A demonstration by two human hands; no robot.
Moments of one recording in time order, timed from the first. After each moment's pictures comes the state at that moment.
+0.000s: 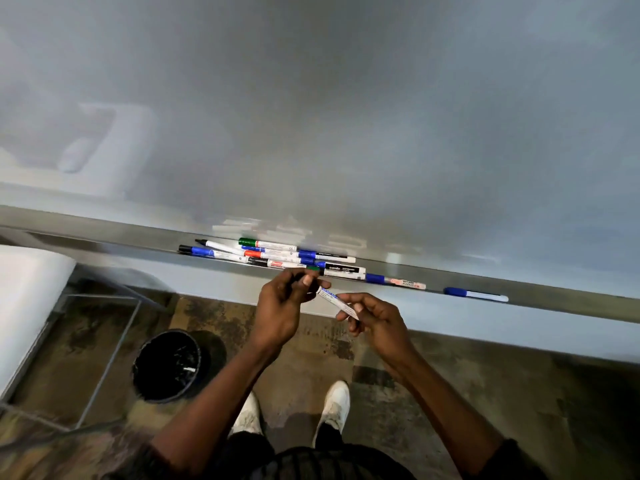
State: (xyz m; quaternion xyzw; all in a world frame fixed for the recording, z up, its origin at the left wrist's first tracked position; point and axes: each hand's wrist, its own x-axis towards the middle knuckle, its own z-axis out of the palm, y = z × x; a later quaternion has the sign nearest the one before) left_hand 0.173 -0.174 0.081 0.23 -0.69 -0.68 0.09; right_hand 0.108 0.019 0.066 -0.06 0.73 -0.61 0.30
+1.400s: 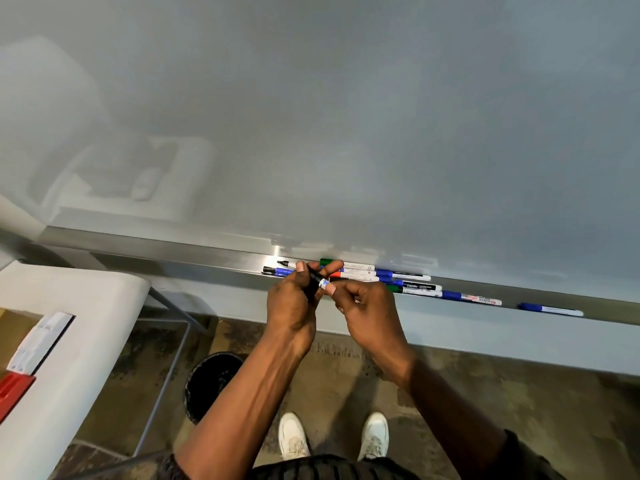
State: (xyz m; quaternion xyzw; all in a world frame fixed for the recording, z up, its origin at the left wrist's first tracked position) left_hand 0.225 -0.325 0.169 0.34 -0.33 -0.87 0.12; right_hand 0.184 -0.204 0.140 -0.16 0.83 -0.52 0.10
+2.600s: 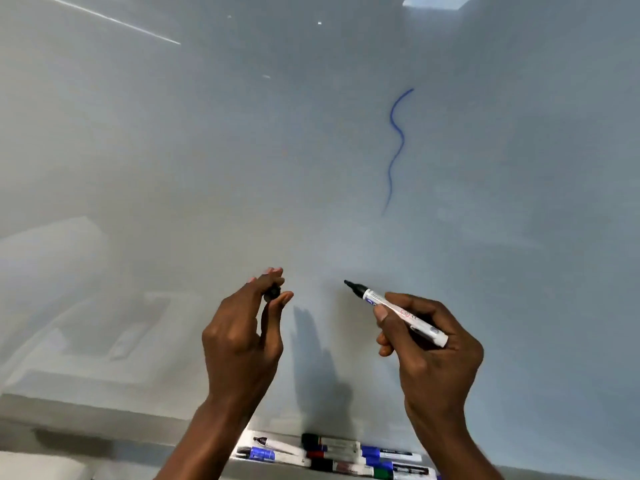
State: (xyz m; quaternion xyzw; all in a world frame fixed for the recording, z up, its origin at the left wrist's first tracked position) left_hand 0.173 -0.405 0.329 0.05 -0.77 -0.23 0.59; right_hand 0.126 -0.200 0.359 -0.19 0.60 -0.74 -0.23
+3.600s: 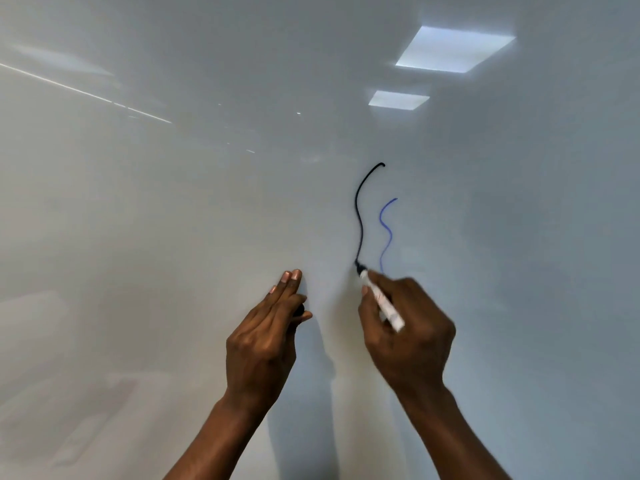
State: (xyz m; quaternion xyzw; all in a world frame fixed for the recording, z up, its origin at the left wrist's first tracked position) left_hand 0.094 -0.437 0.396 -0.08 -0.72 -0.10 0.68; right_hand 0.059 -0.238 0.456 -0.29 0.65 -0.34 -0.62
